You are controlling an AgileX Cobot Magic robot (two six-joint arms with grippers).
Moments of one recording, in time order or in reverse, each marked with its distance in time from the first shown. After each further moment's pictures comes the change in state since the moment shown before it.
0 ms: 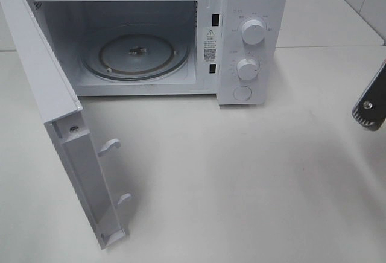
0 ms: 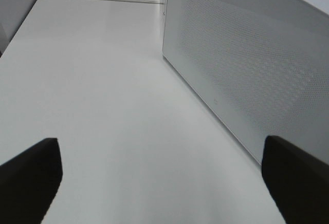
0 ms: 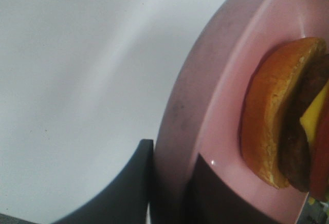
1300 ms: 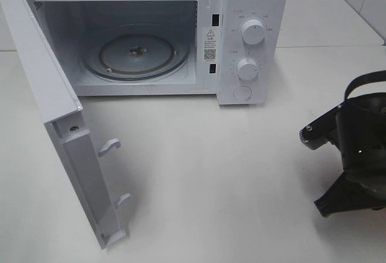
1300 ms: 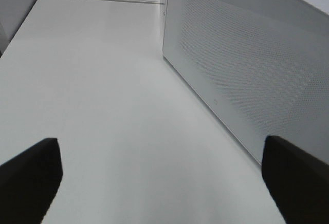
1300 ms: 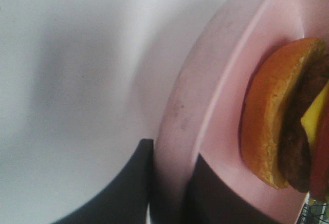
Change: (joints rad) left arm 0.000 0.000 0.000 0.000 0.000 0.000; right arm 0.000 0.559 -0.003 -0.060 -0.151 0.747
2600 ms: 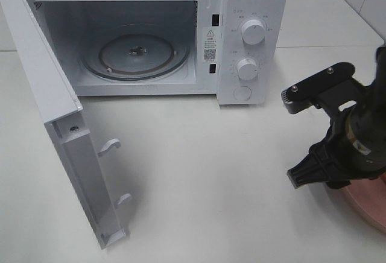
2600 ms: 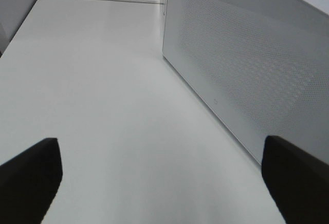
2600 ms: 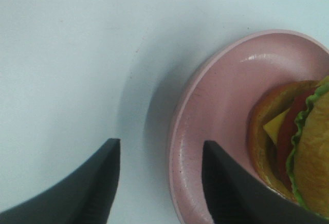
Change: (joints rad) left arm 0.000 0.000 0.000 0.000 0.000 0.000; right arm 0.000 -0.242 -0.087 0.234 -0.119 -0.297
